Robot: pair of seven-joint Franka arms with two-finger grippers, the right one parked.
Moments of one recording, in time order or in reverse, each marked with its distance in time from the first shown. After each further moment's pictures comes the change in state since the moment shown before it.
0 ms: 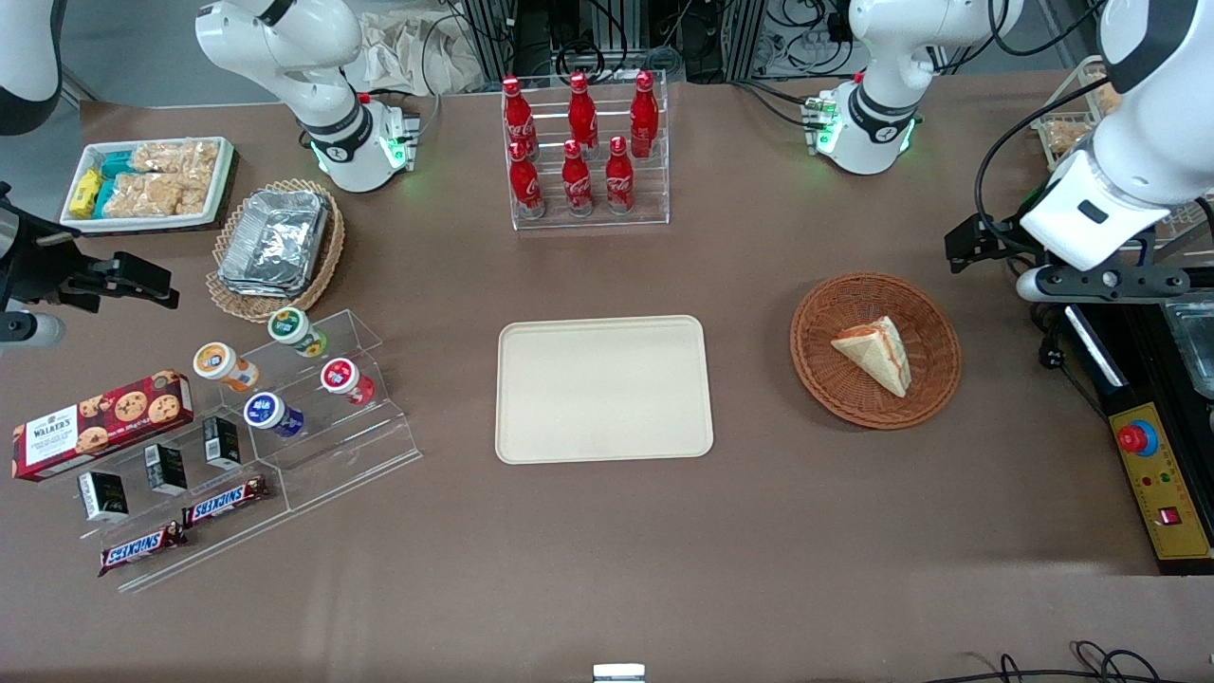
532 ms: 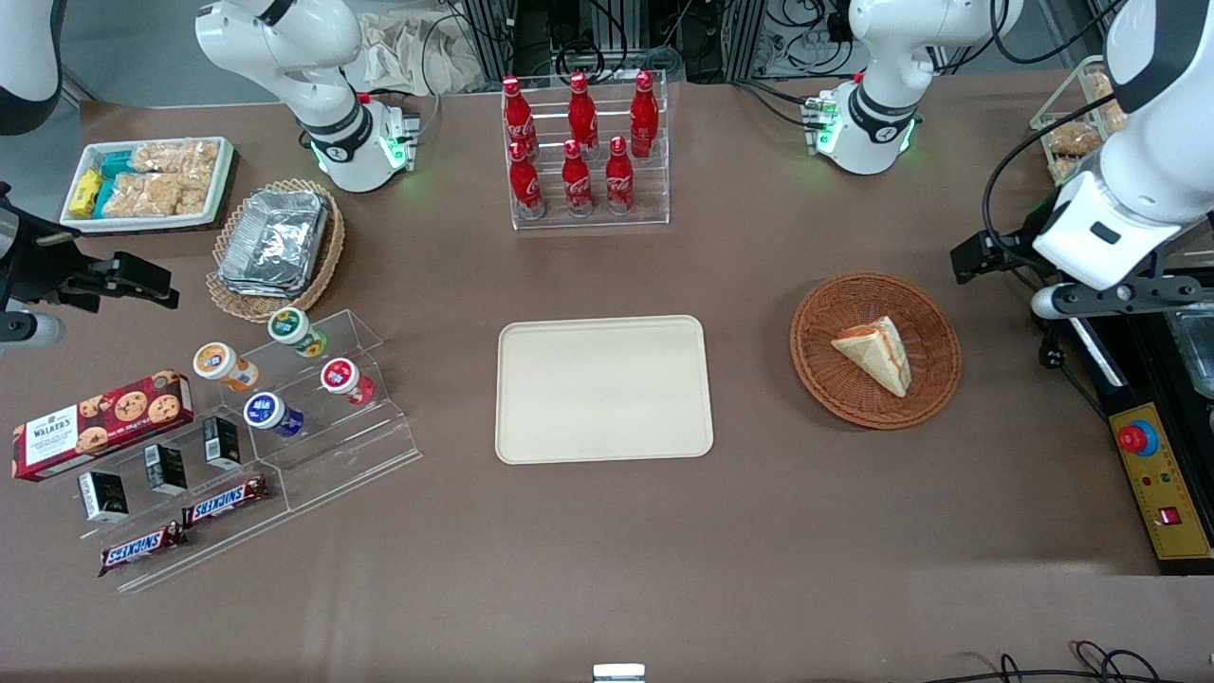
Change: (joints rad) arm 0.011 0.023 0.015 0.006 0.003 0.002 -0.132
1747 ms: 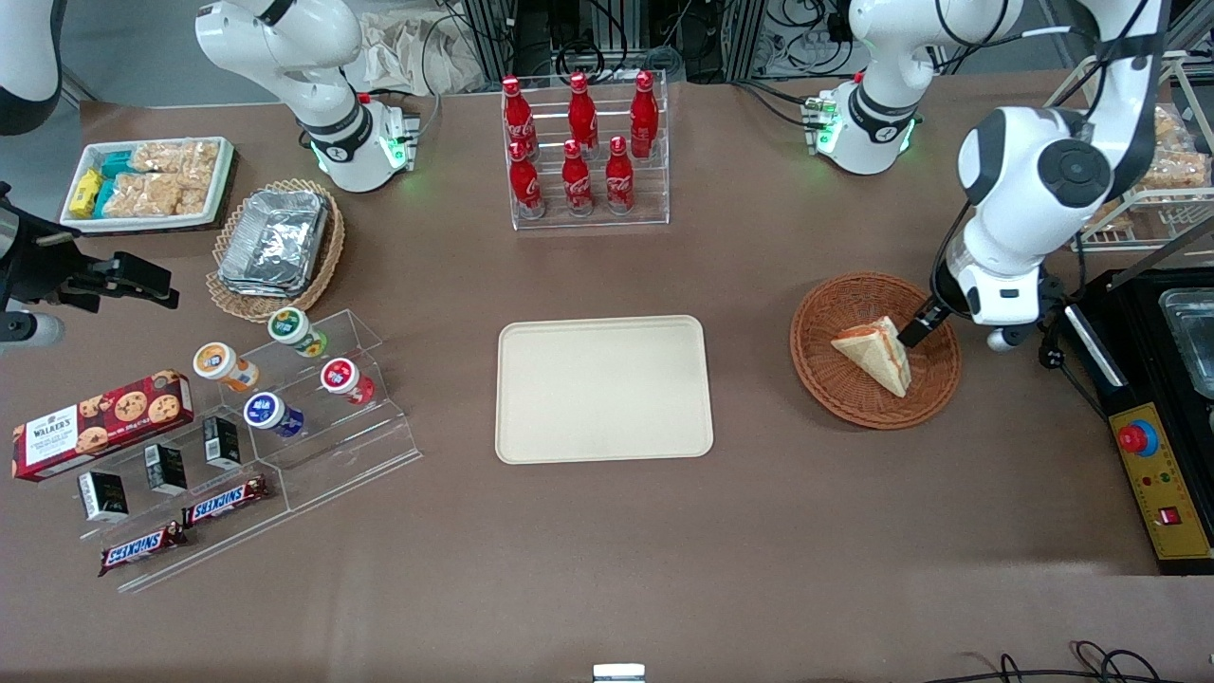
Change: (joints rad) arm 0.015 -0.107 0.001 -0.821 -0.004 0.883 -0.658
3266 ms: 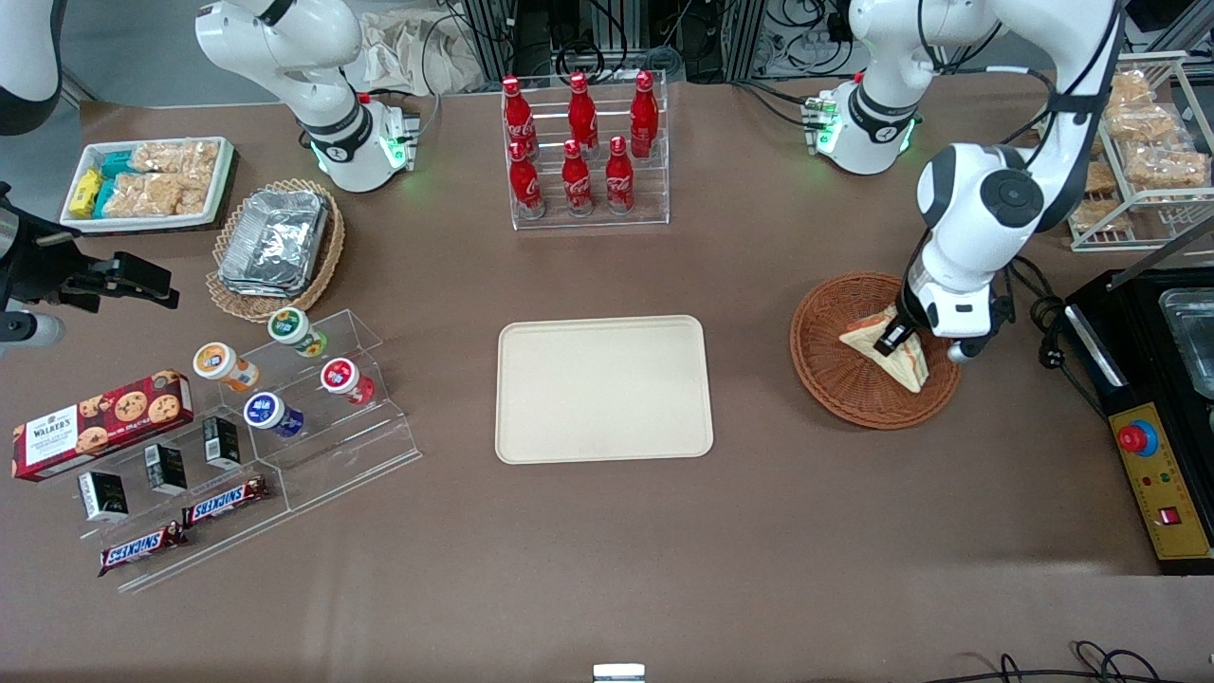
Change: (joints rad) arm -0.009 0.046 -0.048 -0.033 0.000 0.134 -0.015
